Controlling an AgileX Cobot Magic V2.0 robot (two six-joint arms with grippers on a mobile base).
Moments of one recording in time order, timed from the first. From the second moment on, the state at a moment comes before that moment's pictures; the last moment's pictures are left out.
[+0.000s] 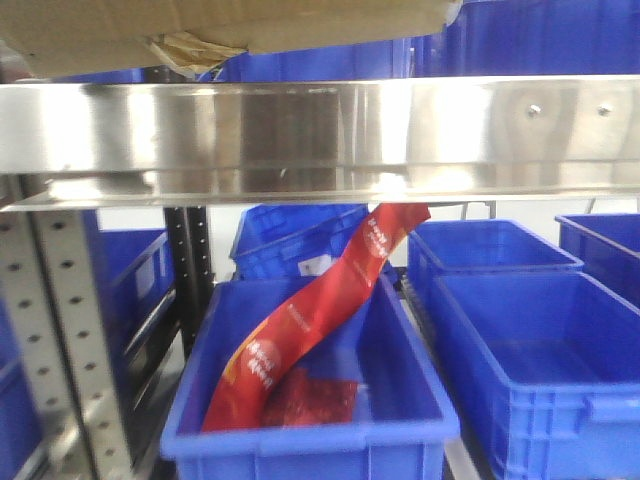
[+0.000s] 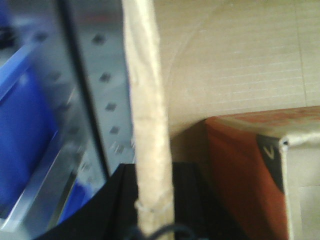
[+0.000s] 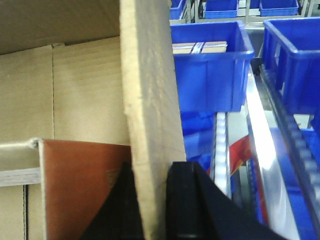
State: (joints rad) left arm -0.53 1.32 -1.54 0.77 0.98 -0.82; right arm 0.52 1.45 -1.63 -0.56 0.61 0.72
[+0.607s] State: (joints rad) left arm -0.53 1.32 -1.54 0.77 0.98 -0.82; right arm 0.52 1.45 -1.63 -0.56 0.61 0.72
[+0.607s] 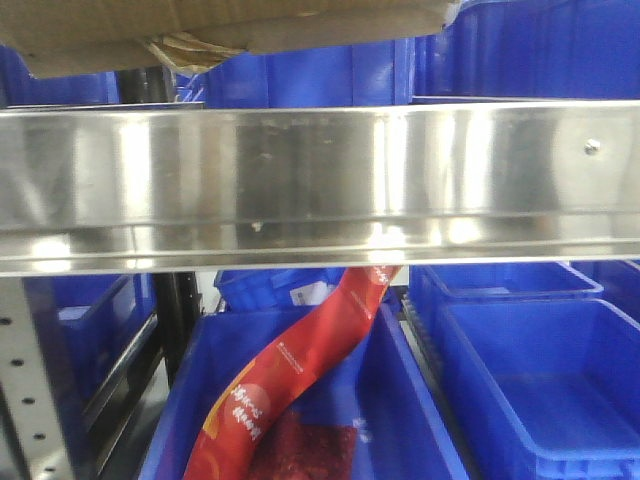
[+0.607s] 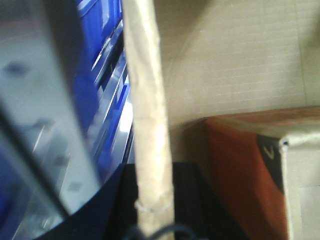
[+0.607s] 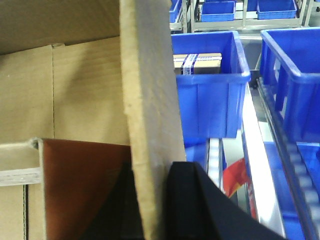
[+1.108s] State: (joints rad) left arm -0.53 1.32 -1.54 0.77 0.98 -0.82; right arm 0.52 1.45 -1.63 -0.56 0.61 0.72
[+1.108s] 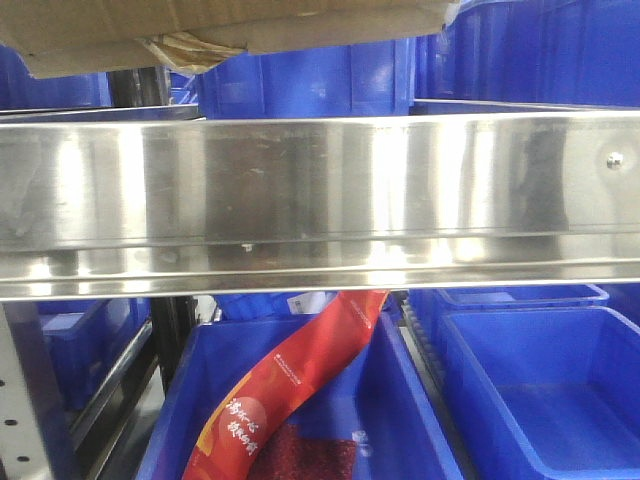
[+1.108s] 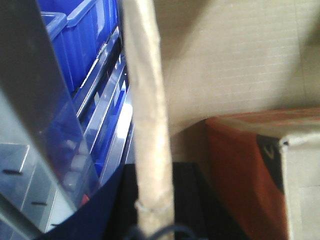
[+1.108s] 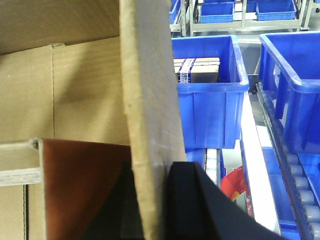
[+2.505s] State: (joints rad) left arm -0.42 1.42 -1.60 0.31 0.90 -0.43; right arm 0.53 1.48 -1.63 -0.51 0.98 0.73
